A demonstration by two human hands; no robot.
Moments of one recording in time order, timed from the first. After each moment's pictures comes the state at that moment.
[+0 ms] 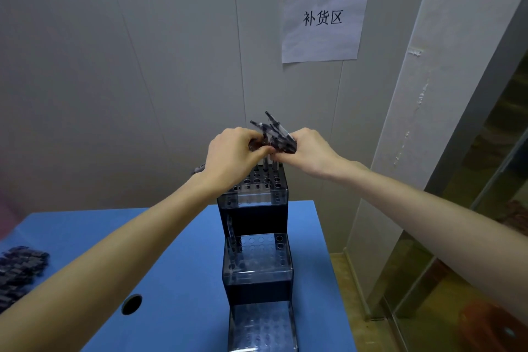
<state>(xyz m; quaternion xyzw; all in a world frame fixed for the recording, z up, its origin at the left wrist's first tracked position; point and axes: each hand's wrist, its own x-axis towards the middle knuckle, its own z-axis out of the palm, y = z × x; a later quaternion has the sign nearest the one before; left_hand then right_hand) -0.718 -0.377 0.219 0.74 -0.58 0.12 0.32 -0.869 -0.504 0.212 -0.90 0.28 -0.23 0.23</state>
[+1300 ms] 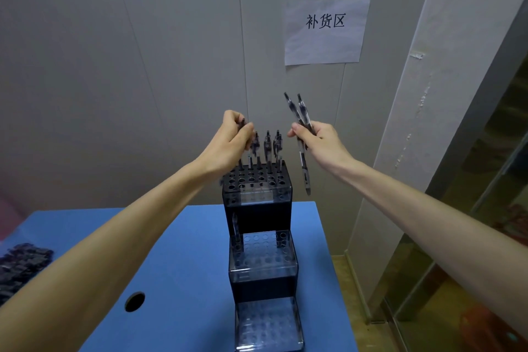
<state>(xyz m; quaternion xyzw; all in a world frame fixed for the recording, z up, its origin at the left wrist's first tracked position) -0.709 -0.360 0.239 0.66 -0.52 -0.19 0.51 -0.879 -0.504 0.215 -0.78 0.28 -0.36 0.42</state>
